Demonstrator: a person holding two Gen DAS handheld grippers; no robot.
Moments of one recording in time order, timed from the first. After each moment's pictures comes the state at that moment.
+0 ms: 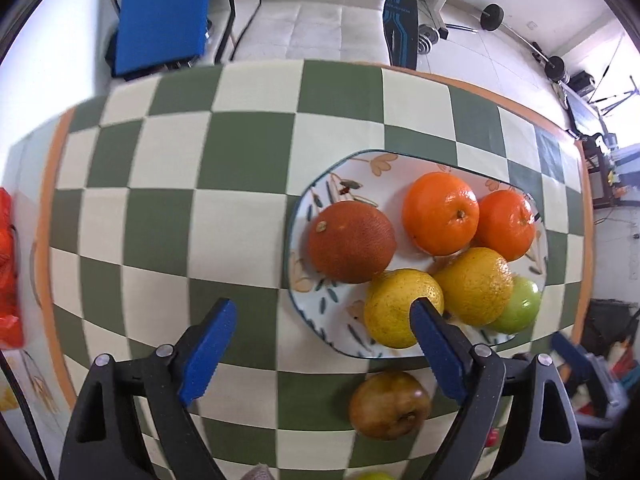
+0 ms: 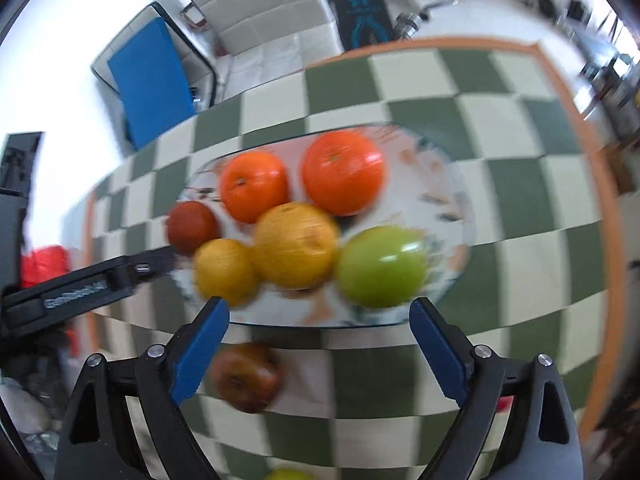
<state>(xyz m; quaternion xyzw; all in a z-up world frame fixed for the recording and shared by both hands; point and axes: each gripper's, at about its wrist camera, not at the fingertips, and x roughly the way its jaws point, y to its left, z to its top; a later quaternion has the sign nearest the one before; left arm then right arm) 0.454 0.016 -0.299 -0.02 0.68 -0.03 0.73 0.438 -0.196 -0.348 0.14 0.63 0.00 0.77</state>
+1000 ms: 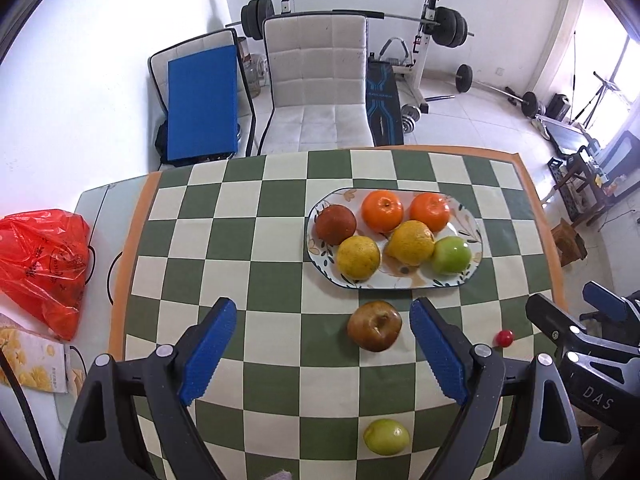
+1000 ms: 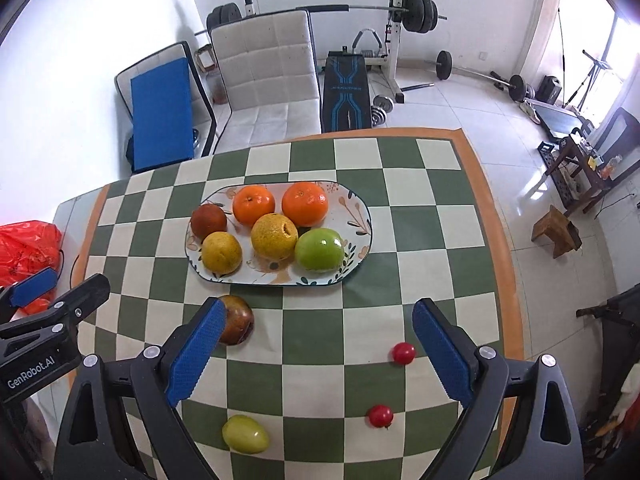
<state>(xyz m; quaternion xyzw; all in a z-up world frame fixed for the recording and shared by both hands) 0.307 0.001 -0.161 0.03 0.53 -0.03 0.85 0.317 -0.201 -0.214 0.06 0.53 -0.03 0.85</state>
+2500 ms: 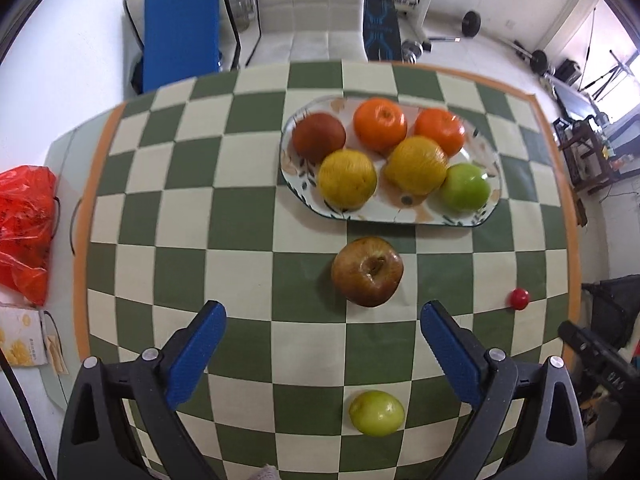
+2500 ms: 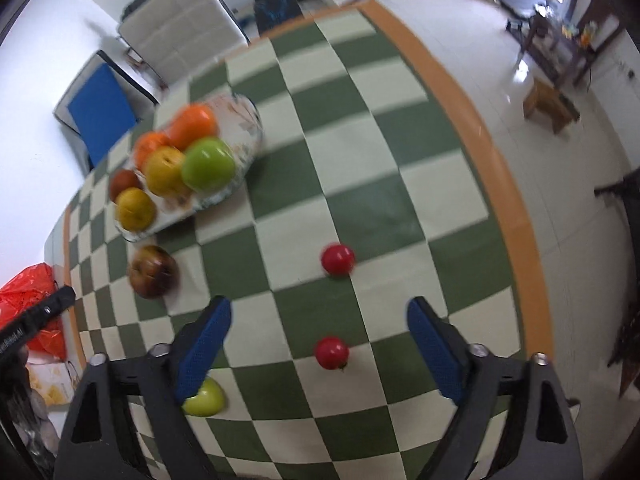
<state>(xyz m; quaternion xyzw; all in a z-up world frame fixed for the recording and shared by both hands) 0.324 -0.017 -0.253 0.01 0.64 -0.03 0.77 0.263 -0.313 -0.330 0.22 0.62 -0.08 0.75</state>
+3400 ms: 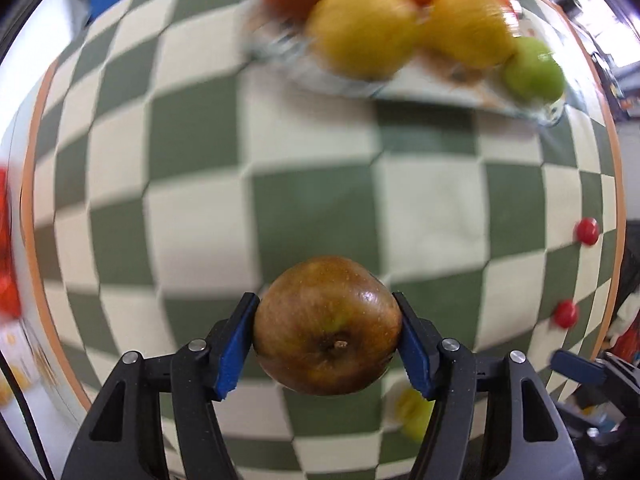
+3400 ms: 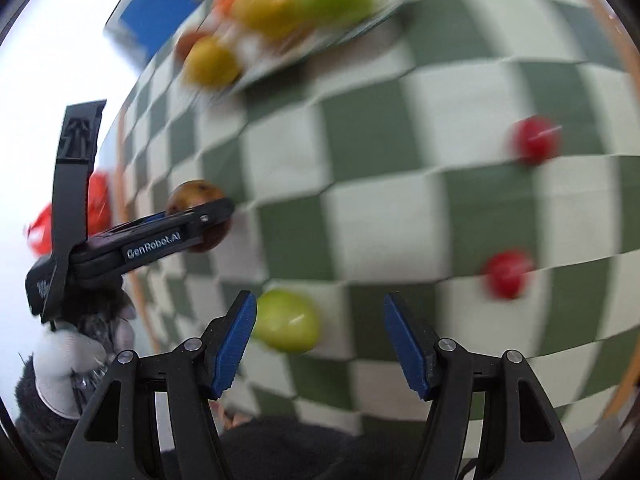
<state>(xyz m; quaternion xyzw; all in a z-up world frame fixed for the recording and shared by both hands) 0.303 0.012 -0.356 0.04 0.74 -0.06 0.67 0.274 -0.190 -0.397 0.25 0.72 0.11 0.64</state>
